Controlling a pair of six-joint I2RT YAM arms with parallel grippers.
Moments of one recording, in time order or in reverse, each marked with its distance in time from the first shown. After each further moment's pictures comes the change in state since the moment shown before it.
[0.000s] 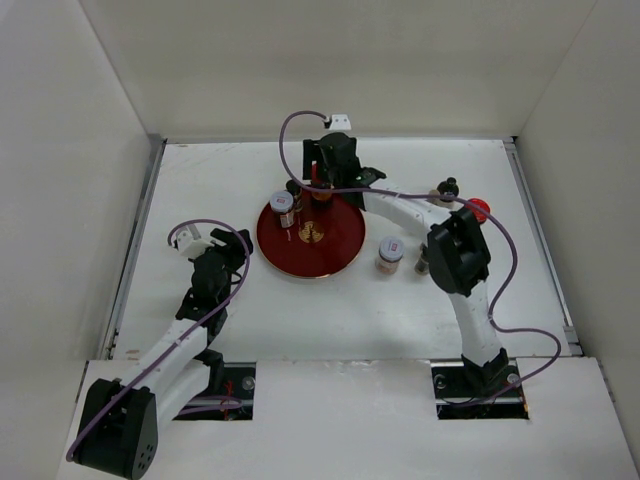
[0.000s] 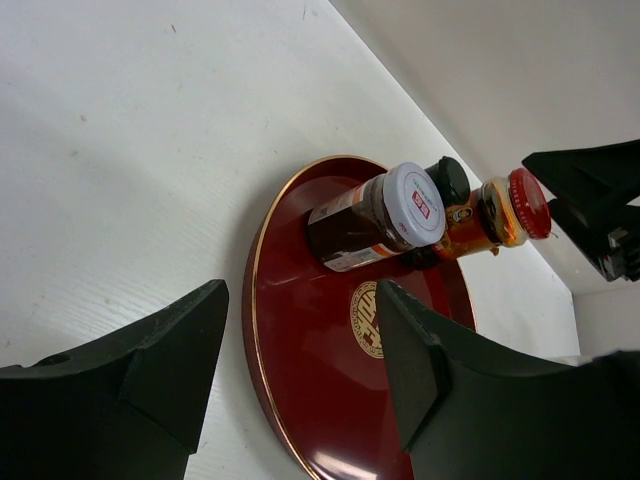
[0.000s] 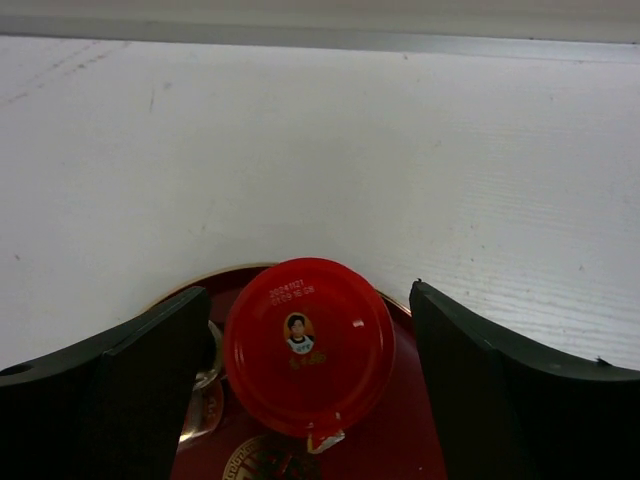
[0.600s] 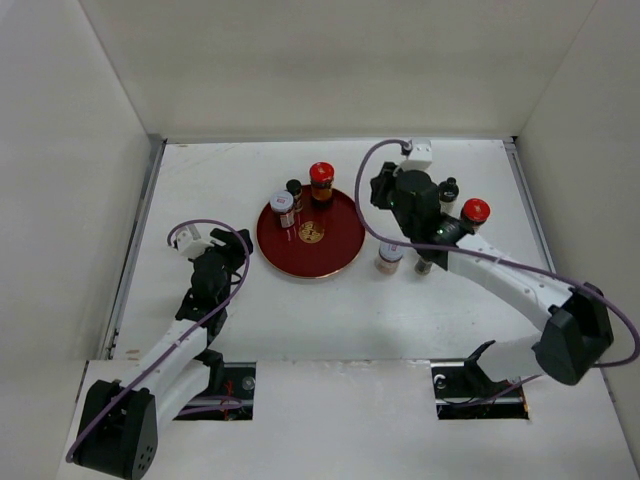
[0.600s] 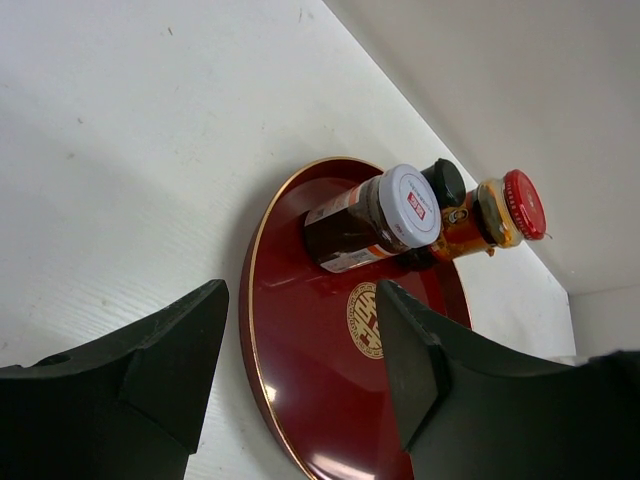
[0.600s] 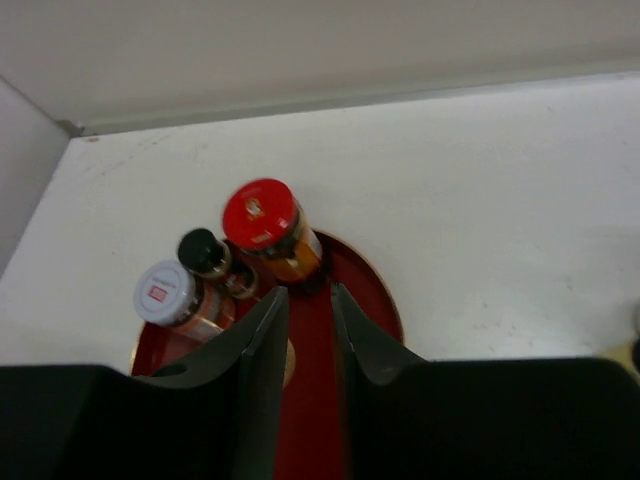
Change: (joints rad) left arm -0.002 -0.008 0.000 0.000 0.001 -0.001; right arm 0.000 -0.766 -0.728 0.182 0.065 0.056
